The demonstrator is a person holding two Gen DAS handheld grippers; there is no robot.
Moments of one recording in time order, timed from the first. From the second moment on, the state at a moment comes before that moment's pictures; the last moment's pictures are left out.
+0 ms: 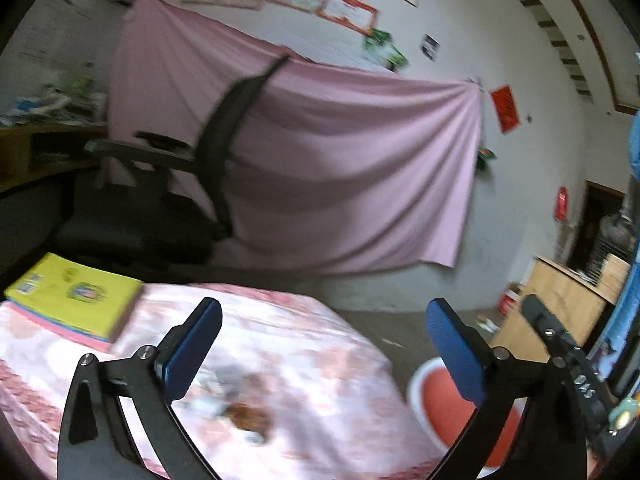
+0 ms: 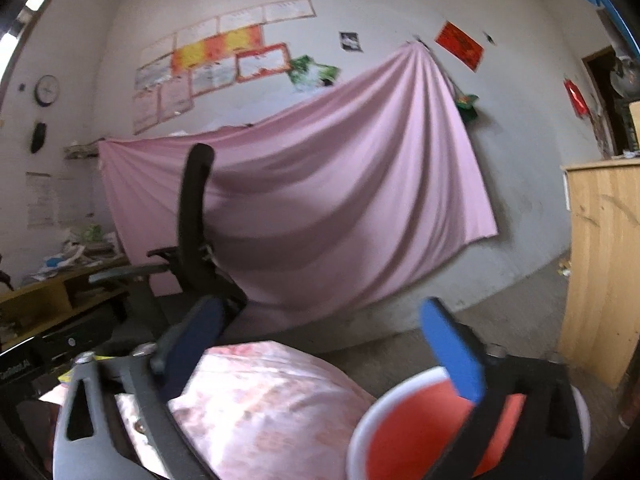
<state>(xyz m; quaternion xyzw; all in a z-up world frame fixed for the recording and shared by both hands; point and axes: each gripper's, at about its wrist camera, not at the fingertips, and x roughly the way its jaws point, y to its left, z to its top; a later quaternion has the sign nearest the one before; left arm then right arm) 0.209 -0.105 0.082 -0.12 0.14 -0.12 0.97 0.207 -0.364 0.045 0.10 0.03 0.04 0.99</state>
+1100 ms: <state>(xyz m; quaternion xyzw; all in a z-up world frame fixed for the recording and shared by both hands) 0.211 0.012 0.019 -0.07 0.21 -0.04 0.97 0.259 -0.213 0.004 -0.05 0.20 0.19 0.96</state>
